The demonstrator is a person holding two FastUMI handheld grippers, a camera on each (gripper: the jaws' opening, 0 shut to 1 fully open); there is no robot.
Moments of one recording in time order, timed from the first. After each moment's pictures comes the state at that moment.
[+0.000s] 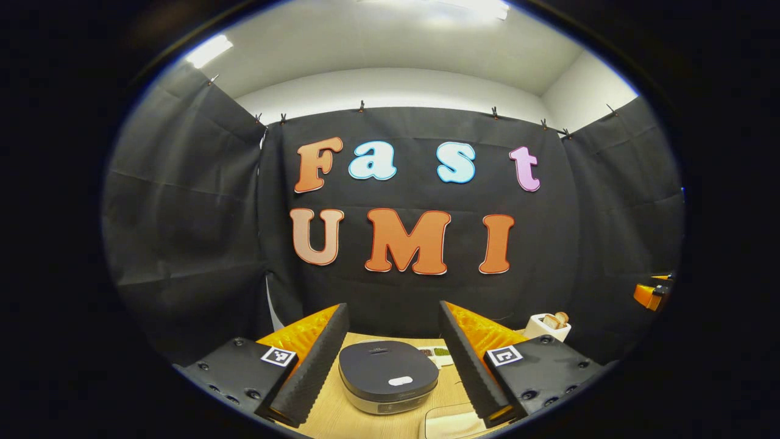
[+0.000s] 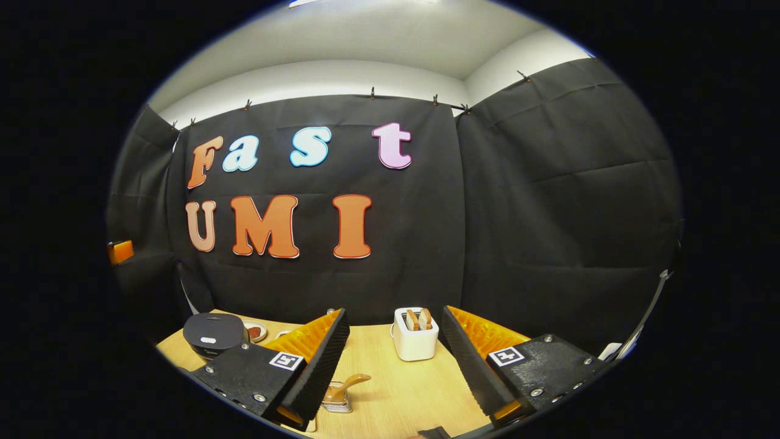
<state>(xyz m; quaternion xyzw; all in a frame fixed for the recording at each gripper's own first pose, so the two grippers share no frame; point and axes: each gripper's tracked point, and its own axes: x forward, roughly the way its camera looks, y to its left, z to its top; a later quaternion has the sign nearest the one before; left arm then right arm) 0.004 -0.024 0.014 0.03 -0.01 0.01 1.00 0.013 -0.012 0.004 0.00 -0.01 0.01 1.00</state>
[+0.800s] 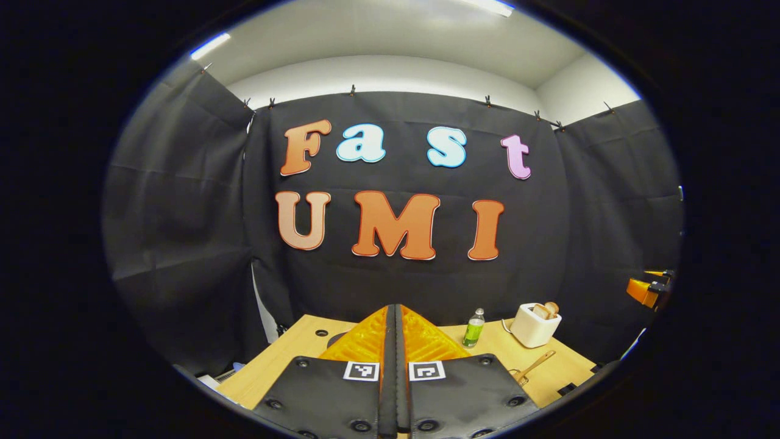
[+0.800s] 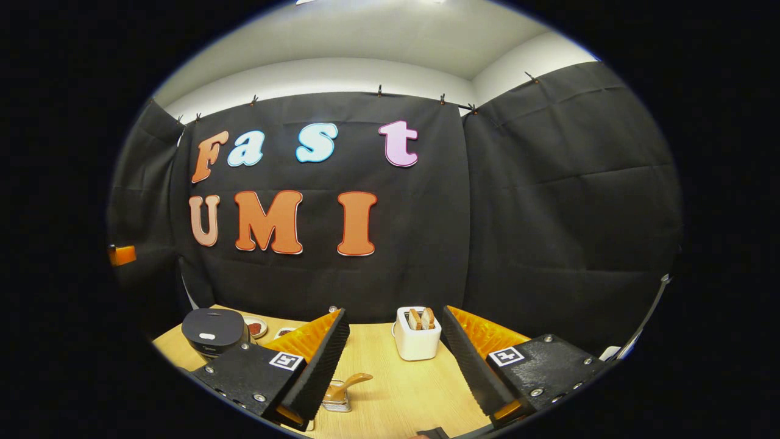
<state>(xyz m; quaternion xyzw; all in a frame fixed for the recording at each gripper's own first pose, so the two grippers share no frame) 0.026 -0.026 -0.021 0.01 0.03 -0.03 1.00 0.017 -0.002 -0.002 -0.01 0.00 0.02 1.00</state>
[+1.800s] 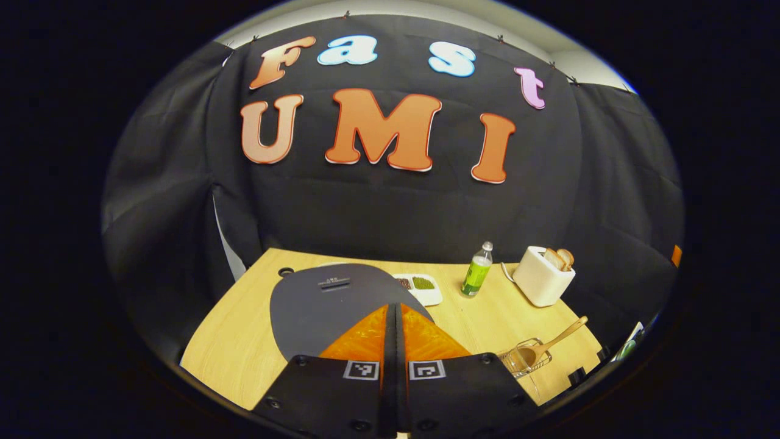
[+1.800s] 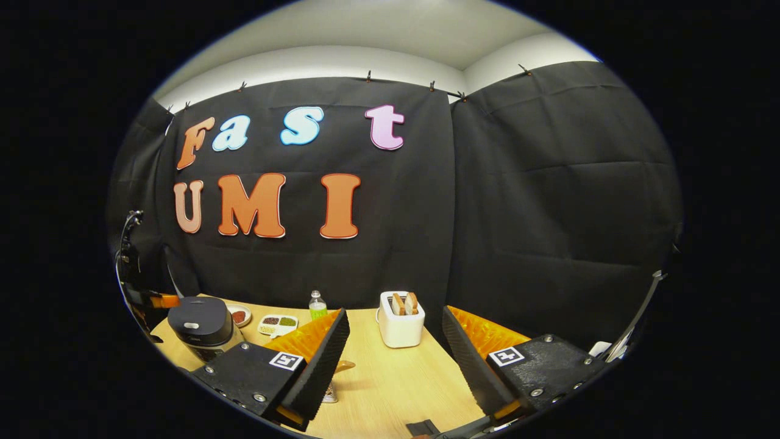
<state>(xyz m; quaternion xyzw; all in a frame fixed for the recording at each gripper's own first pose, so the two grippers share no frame) 0.145 -0.045 -0.217 0.01 0.23 -0.06 0.97 0.019 -0.028 -0.028 -0.02 0.04 -0.02 1.00</state>
